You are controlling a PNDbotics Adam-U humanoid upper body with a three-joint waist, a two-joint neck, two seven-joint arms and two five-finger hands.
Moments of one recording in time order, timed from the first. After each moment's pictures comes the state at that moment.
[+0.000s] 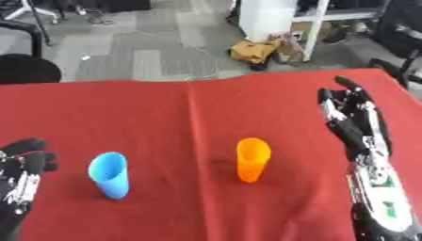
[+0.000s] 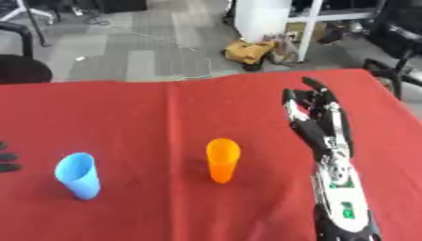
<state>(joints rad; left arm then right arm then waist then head) -0.29 0.18 -0.03 -1.78 0.11 -0.14 0.08 -0.55 -0.10 -0.34 -1.54 0.08 -0.16 -0.02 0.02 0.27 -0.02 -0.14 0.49</state>
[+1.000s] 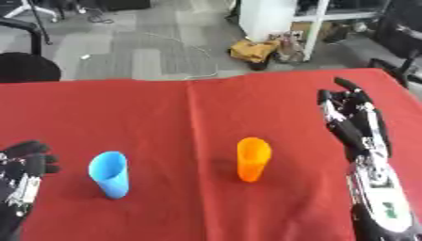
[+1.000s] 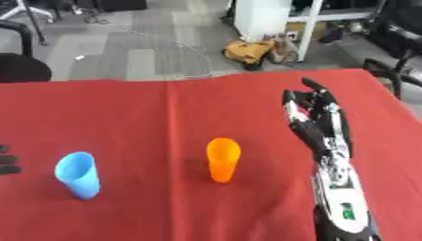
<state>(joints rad) -0.28 0.18 -0.03 -1.78 0.11 -0.14 0.08 -0.55 -0.10 -0.34 -1.54 0.08 -0.16 -0.01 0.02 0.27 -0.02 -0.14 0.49</state>
